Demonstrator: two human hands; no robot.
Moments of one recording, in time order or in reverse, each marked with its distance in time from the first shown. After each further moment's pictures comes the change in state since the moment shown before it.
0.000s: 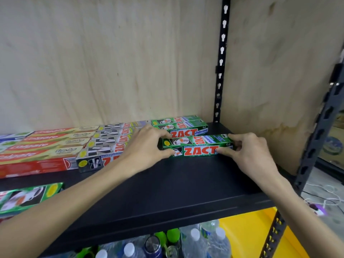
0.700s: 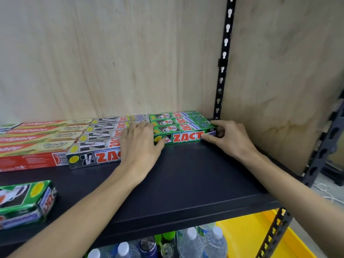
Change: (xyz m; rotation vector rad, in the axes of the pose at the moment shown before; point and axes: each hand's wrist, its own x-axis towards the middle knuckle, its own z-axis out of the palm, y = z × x) left_hand 0.007 -0.008 0.039 0.195 0.313 -0.205; right_hand 0.057 0.005 0.043 0.064 -0.119 -0.127
